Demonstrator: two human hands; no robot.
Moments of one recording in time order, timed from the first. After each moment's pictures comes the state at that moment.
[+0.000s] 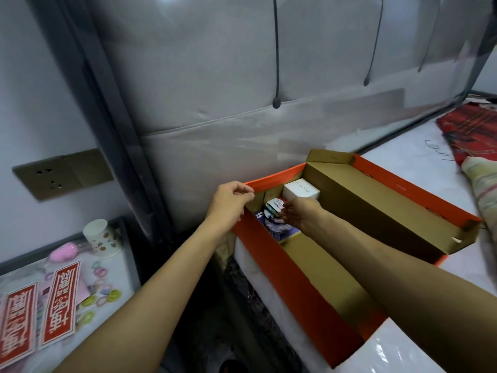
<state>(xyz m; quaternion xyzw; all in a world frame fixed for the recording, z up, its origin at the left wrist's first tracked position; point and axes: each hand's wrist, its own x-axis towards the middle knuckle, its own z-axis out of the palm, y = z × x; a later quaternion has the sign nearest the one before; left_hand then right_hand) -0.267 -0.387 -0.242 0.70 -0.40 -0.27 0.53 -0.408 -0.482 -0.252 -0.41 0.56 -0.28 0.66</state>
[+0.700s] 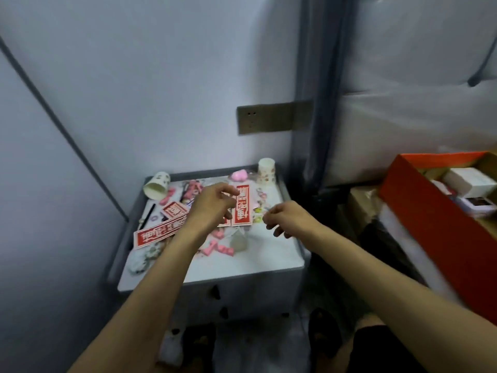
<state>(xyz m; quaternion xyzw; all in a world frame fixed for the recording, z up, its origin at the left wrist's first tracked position) -0.131 -0.010 -0.235 0.82 -0.22 -0.18 0.50 -0.245 -0.163 -0.256 -0.79 0.30 0.00 0.54</state>
